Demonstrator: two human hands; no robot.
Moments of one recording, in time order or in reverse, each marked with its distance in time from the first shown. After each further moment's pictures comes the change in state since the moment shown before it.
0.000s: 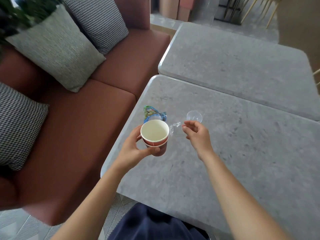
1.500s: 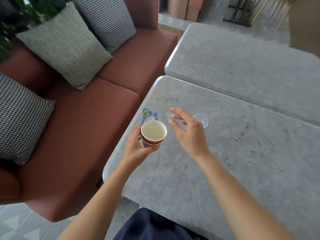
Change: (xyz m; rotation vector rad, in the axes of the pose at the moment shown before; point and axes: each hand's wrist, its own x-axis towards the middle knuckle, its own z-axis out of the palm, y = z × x) left_hand 0.018 -0.019 0.005 0.126 0.228 0.021; right_hand -0.024 -0.053 0.033 -0.357 -0.107 -0.536
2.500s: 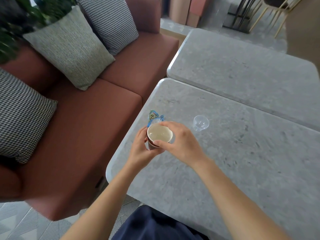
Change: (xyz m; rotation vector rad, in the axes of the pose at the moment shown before) left_hand -0.011 0.003 0.001 -0.038 -0.042 0.079; right_hand -0.019 -0.017 0.014 -0.216 -0.259 -0.088
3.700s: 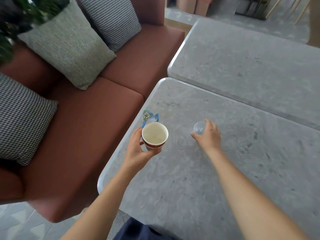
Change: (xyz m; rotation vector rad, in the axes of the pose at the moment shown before) left_hand 0.043 -0.006 0.019 0.020 0.074 -0.117; right_hand 0.062 0.180 -0.004 -0.202 0.096 0.640
